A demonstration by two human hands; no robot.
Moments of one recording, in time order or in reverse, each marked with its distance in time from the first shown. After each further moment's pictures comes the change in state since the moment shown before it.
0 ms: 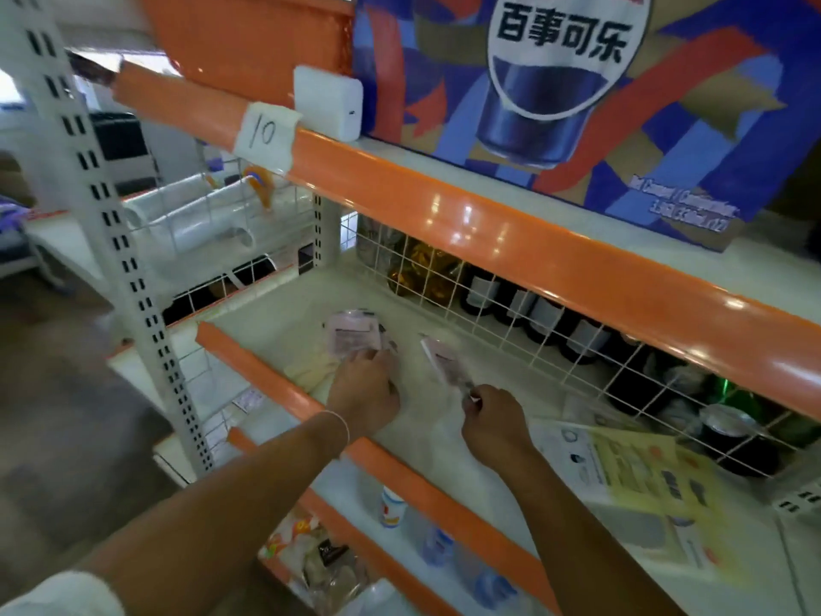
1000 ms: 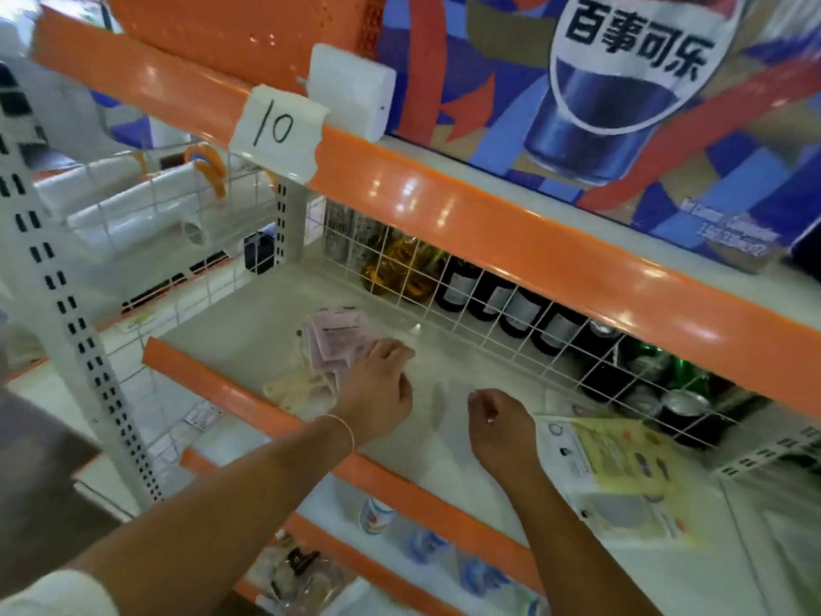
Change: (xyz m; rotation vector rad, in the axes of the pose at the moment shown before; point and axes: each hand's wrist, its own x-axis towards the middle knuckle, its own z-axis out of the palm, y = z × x) left_hand 0.033 -0.011 0.012 -0.186 0.073 0.378; right_hand -0.004 0.001 0.013 0.124 0.263 0.103
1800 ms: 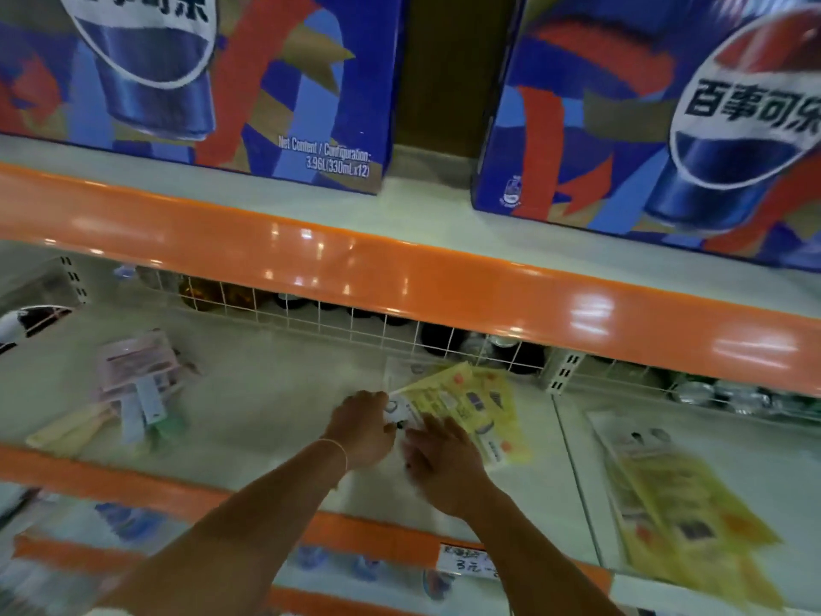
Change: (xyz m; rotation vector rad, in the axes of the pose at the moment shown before) left_hand 0.005 0.184 0.164 0.154 -0.507 -0.083; right_hand -0.042 0.183 -0.103 -0.373 -0.356 -0.095
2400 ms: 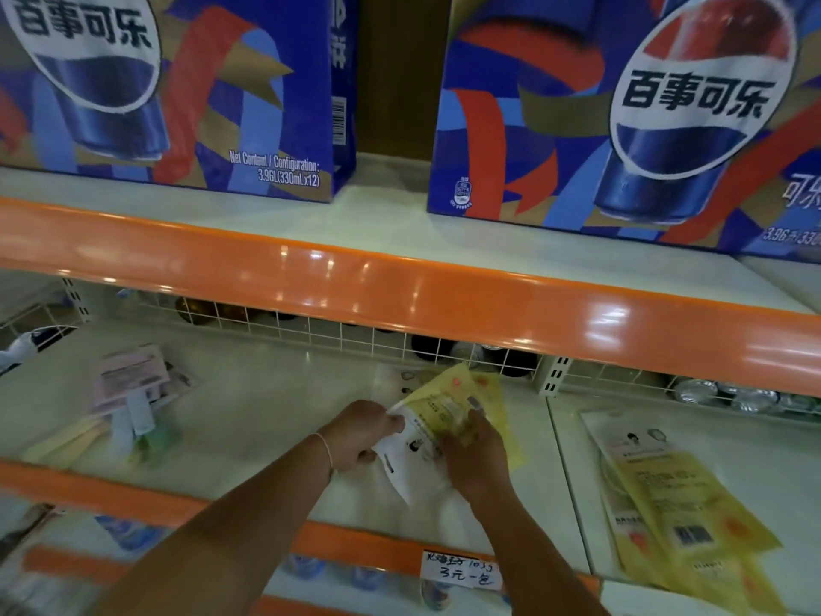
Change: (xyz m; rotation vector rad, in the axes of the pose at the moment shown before) left_hand 0.013 0.028 -0.003 -0.712 -0.214 -0.368; right_hand -0.012 0.033 -0.024 0.885 0.380 0.423
